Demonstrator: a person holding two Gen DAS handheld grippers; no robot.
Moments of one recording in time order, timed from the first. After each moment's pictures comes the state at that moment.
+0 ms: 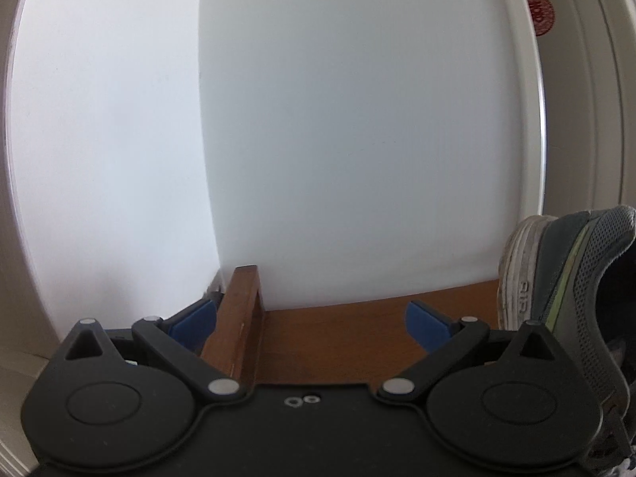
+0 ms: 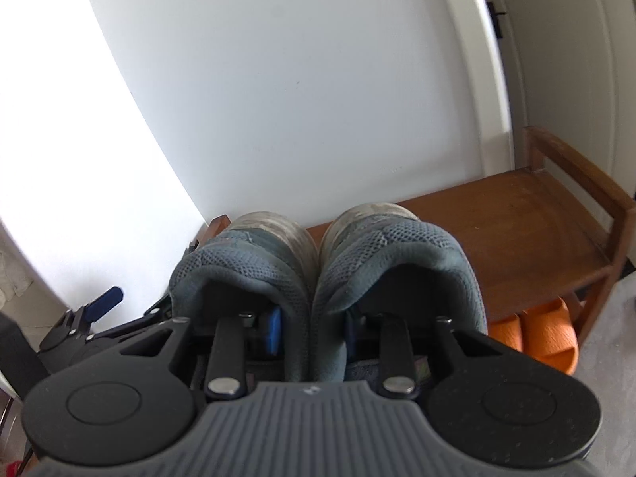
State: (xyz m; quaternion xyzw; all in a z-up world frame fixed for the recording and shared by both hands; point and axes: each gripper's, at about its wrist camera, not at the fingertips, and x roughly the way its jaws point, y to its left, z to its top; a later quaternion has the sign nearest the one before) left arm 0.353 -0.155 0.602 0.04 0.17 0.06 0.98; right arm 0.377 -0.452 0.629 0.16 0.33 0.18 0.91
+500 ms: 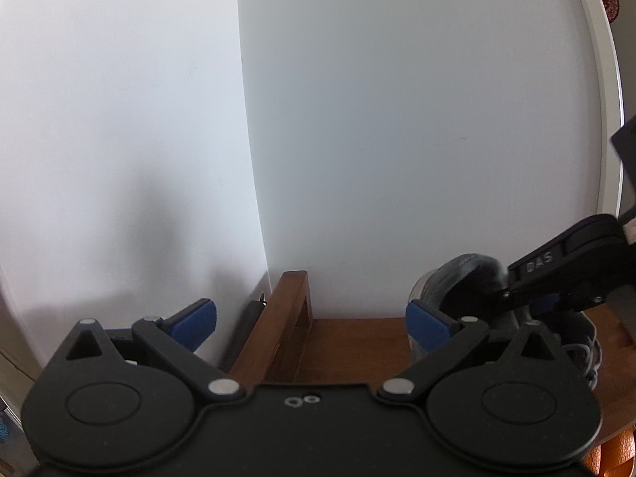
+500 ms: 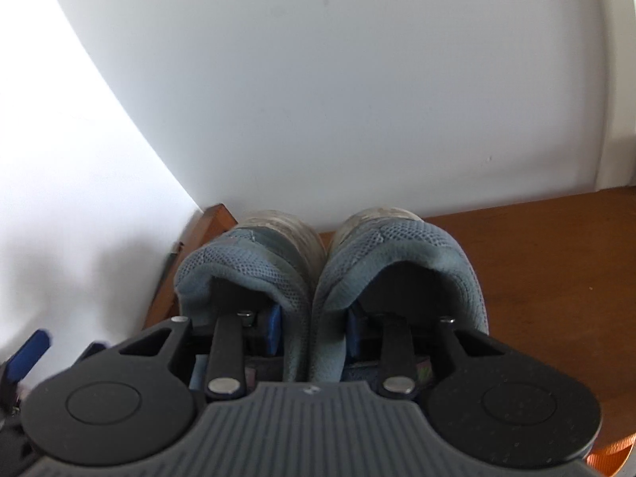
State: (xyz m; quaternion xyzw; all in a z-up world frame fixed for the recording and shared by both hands) left arm 0.386 -0.167 0.617 0.04 0.18 0.15 0.97; right arm 0.591 -0.376 0.568 0.14 0.42 0.24 0.86
